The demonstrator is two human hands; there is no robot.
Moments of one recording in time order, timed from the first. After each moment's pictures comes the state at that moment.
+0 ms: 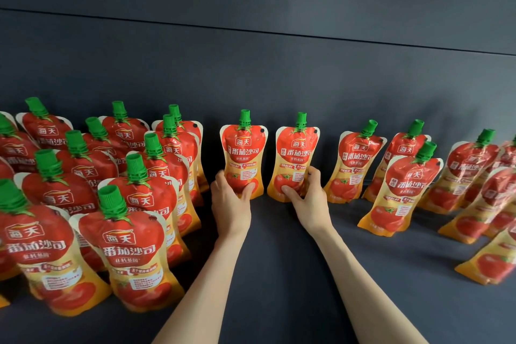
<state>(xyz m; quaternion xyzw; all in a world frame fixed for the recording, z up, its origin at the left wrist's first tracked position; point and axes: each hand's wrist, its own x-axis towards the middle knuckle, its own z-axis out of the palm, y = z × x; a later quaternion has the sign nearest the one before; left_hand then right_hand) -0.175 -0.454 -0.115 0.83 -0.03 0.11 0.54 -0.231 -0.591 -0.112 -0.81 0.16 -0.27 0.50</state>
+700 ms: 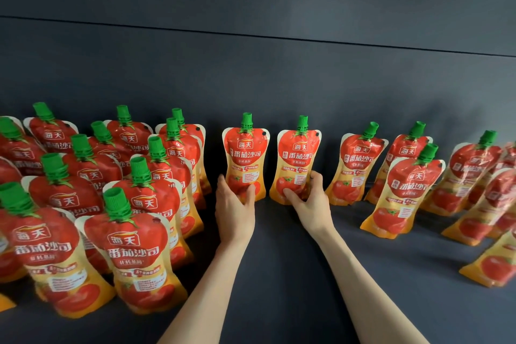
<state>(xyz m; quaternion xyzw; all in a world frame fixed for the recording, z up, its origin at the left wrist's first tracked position) -0.184 -0.450 -0.114 0.83 -0.04 0.10 0.54 -0.233 -0.588 -0.110 -0.80 0.16 -0.26 0.51</state>
